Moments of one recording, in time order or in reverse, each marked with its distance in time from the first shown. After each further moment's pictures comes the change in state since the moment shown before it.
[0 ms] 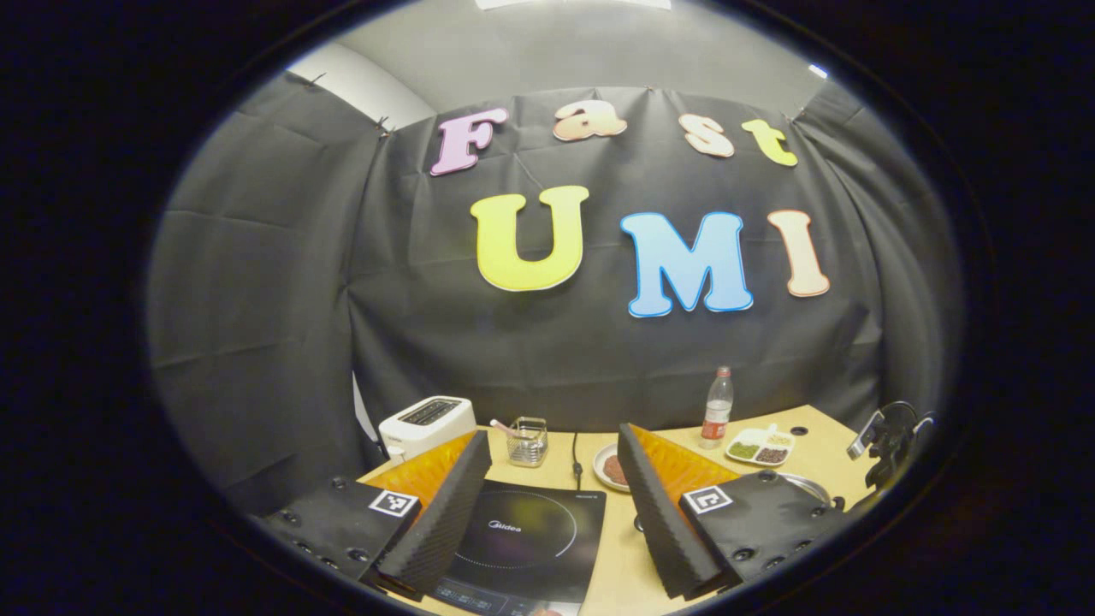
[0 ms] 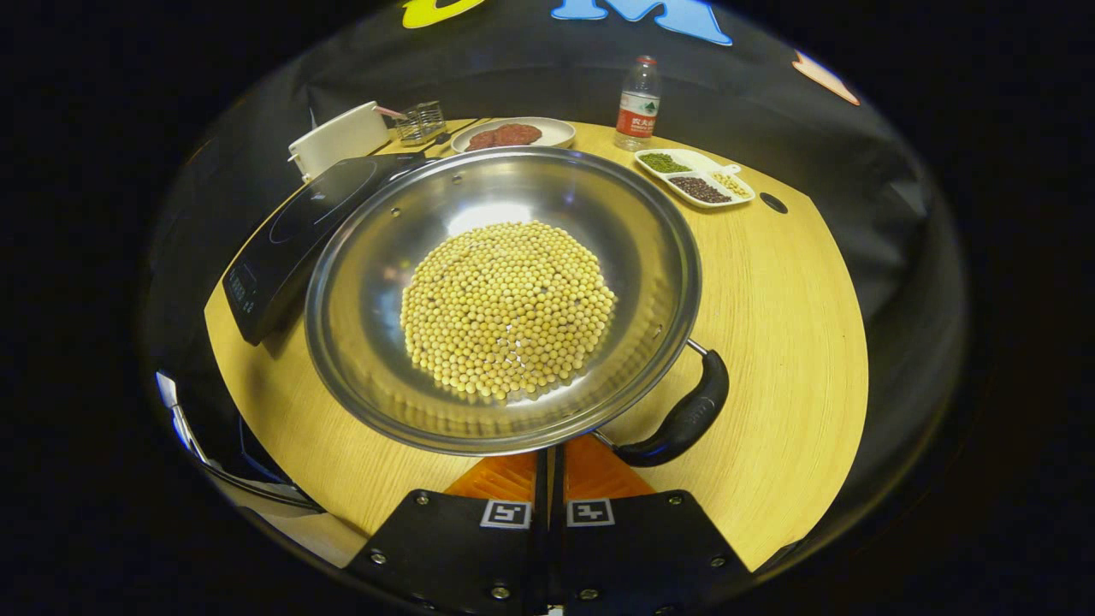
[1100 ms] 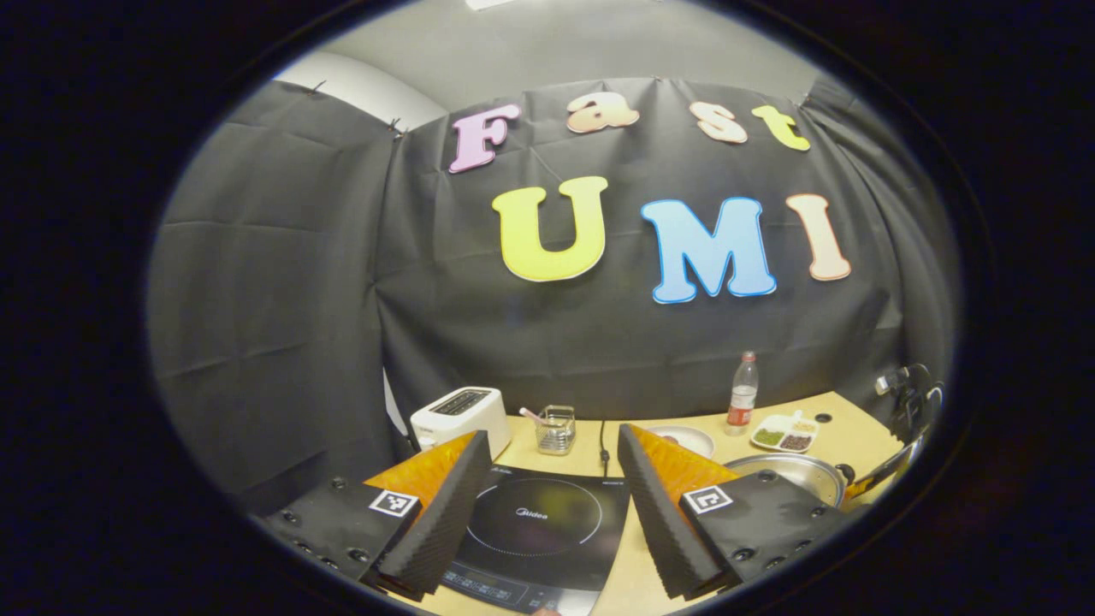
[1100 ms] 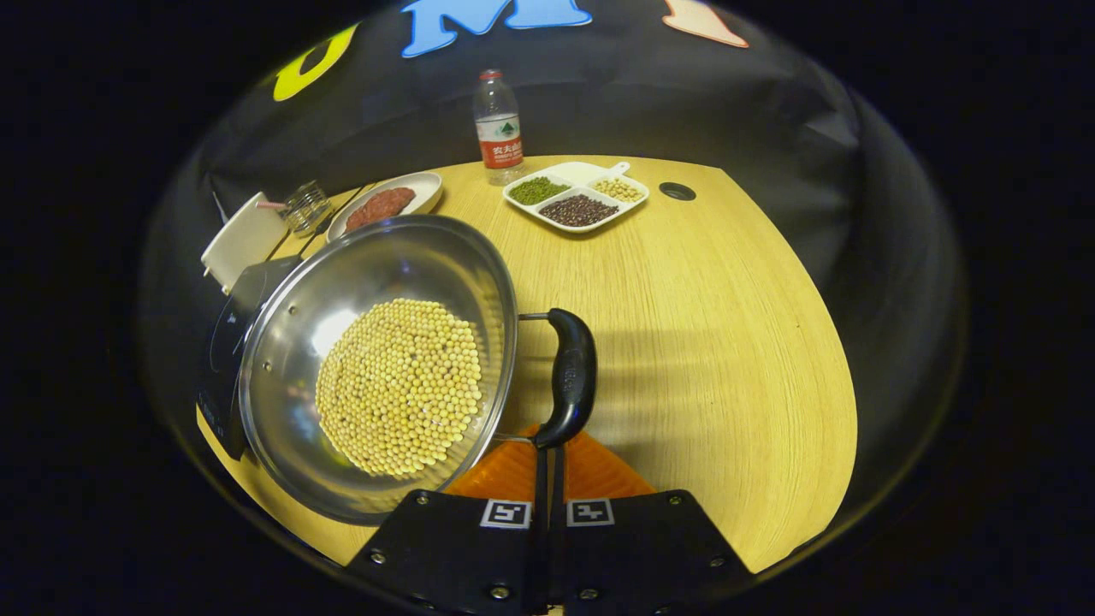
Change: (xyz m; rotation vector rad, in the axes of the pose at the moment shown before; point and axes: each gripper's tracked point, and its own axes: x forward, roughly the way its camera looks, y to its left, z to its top) left arm -0.016 0.014 -0.016 0.031 0.041 0.093; right arm 0.025 -0.083 0.060 0.321 -0.136 -0.119
